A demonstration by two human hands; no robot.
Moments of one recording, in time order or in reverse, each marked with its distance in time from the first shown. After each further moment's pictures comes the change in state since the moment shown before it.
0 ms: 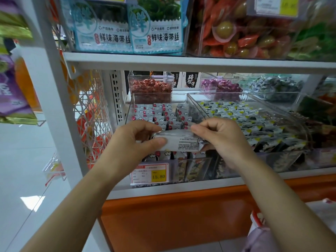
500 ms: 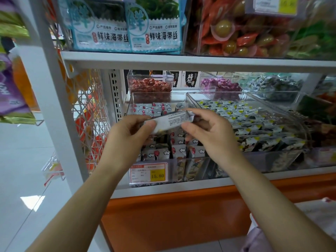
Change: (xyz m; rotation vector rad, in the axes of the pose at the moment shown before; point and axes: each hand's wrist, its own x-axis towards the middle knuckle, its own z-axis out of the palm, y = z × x) left_hand 0.010 -0.005 0.009 -0.123 0.191 0.011; right_hand 0.000 0.000 0.015 -0.038 0.011 -0.182
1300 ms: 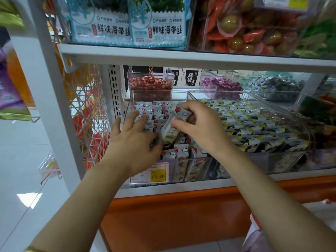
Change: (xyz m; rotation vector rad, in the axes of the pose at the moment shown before) left_hand 0.016 -0.025 0.002 1.118 -0.239 0.261; right_hand 0.031 0.007 0.014 -0.498 -0.011 -0.076
